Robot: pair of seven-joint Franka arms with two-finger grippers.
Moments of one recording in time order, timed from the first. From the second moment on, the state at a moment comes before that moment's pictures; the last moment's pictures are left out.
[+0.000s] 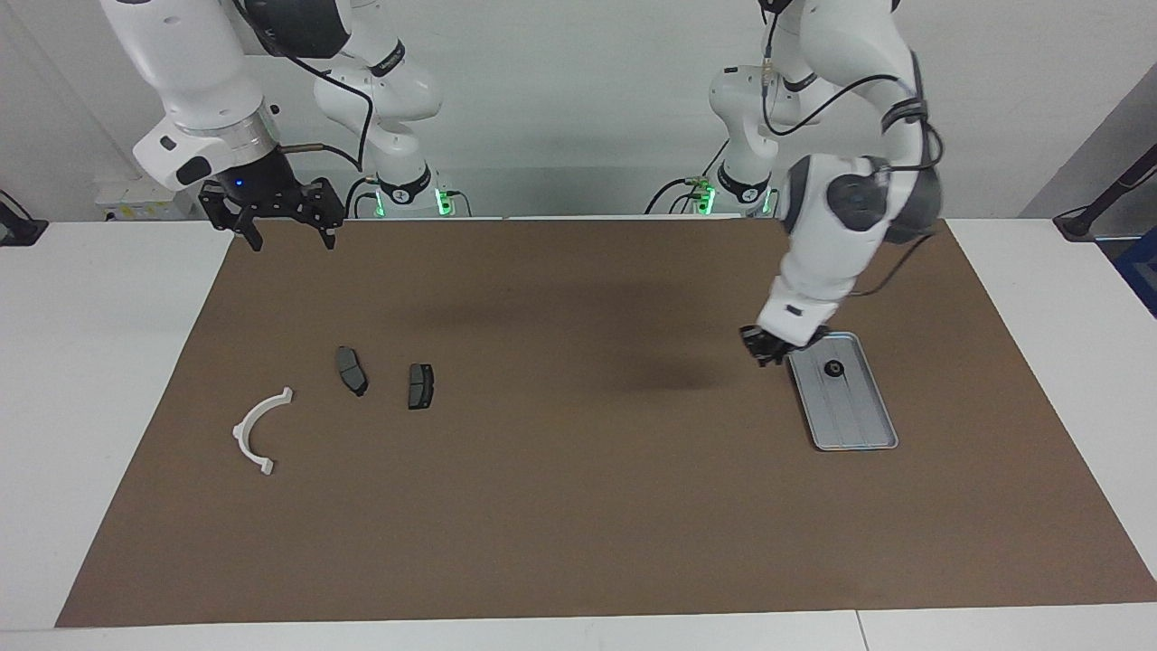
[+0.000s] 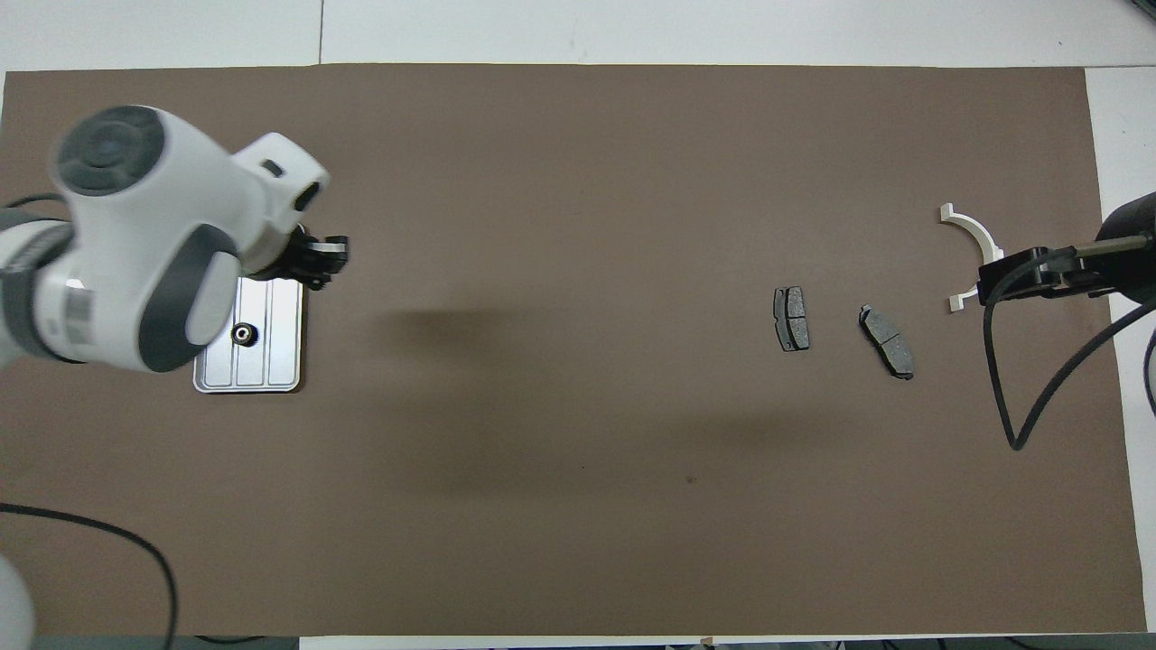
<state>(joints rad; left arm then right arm) -0.10 0.17 -0.04 -1.81 0.02 1.98 -0.14 0.03 -0.03 0.00 -1.62 -0.03 1.55 0.00</state>
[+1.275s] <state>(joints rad) 0.05 0.31 -0.06 -2.04 0.01 2.47 0.08 0.04 -0.03 0.00 -1.62 -0.03 1.55 0.01</state>
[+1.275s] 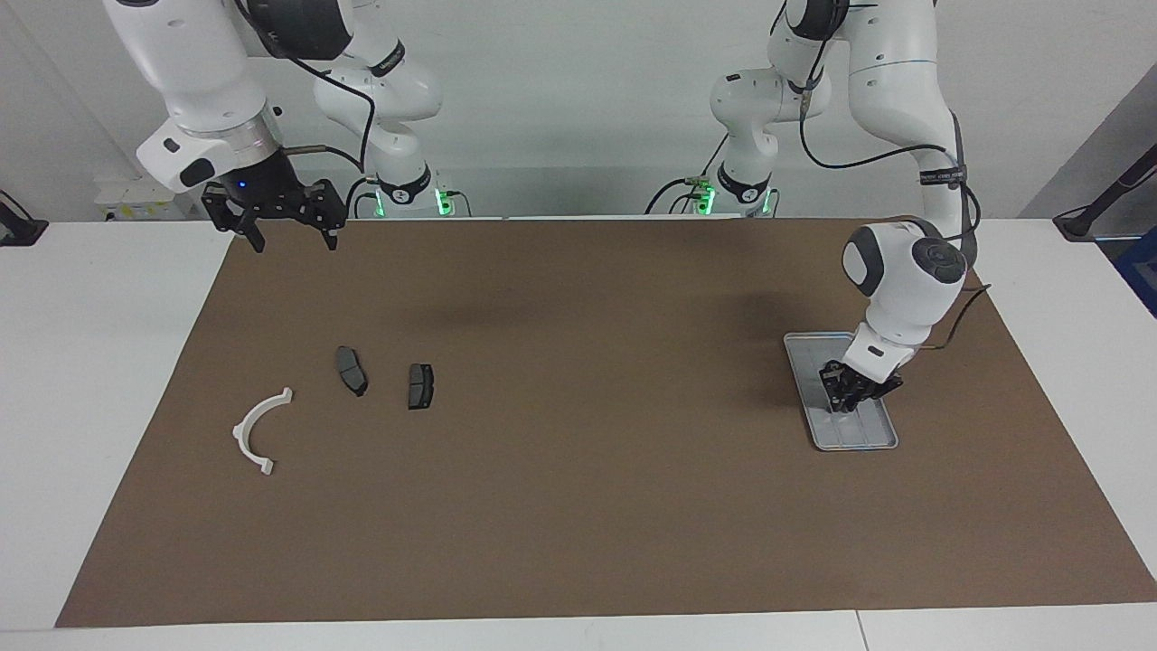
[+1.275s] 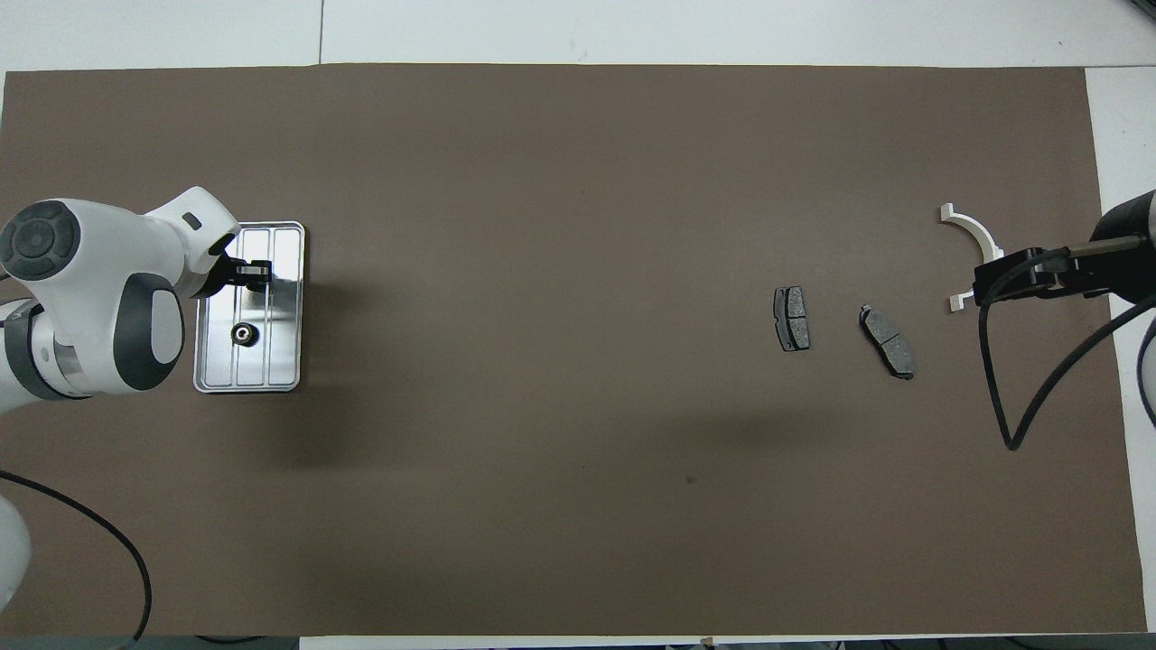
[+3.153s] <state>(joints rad) 0.03 -0.10 -0.10 -1.65 0.01 1.58 -0.10 0.04 -0.03 0.00 -1.62 -0.03 1.55 0.02</state>
